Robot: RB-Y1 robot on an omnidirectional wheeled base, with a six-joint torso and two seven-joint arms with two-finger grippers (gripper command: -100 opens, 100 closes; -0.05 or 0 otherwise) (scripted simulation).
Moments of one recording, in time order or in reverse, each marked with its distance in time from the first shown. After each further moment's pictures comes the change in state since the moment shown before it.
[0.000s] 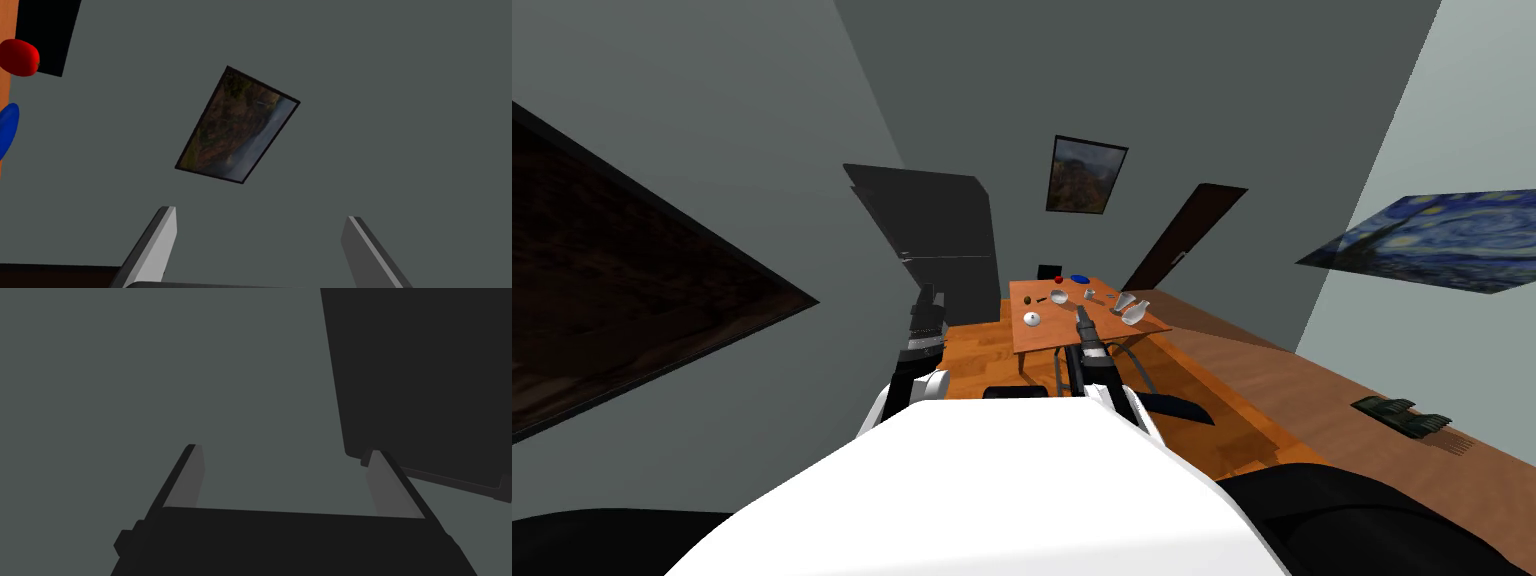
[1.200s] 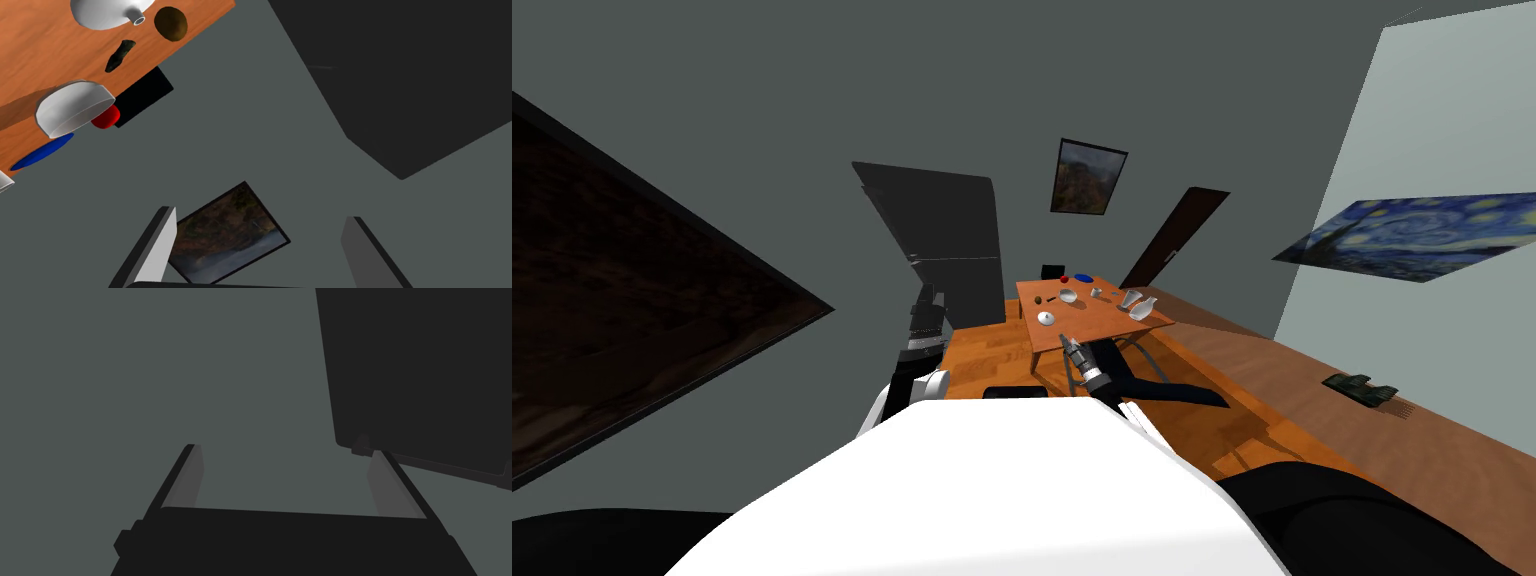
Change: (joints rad) left arm 0.000 0.000 0.000 0.000 0.000 0.000 0.000; right arm 0.100 -0.252 0.092 0.133 0.297 0.086 0.068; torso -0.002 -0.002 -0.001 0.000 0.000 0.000
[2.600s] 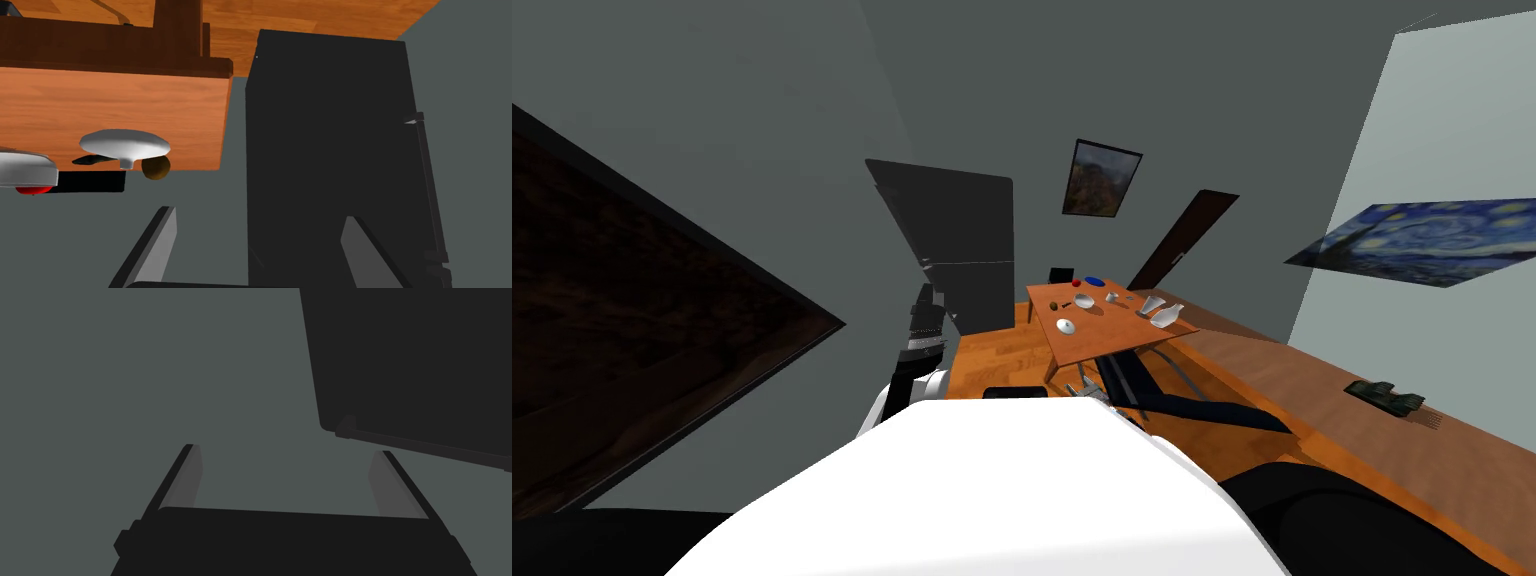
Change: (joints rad) left arm 0.000 0.000 0.000 0.000 0.000 0.000 0.000; right arm 0.121 -0.337 0.130 0.163 0.365 0.096 0.091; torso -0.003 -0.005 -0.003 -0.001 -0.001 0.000
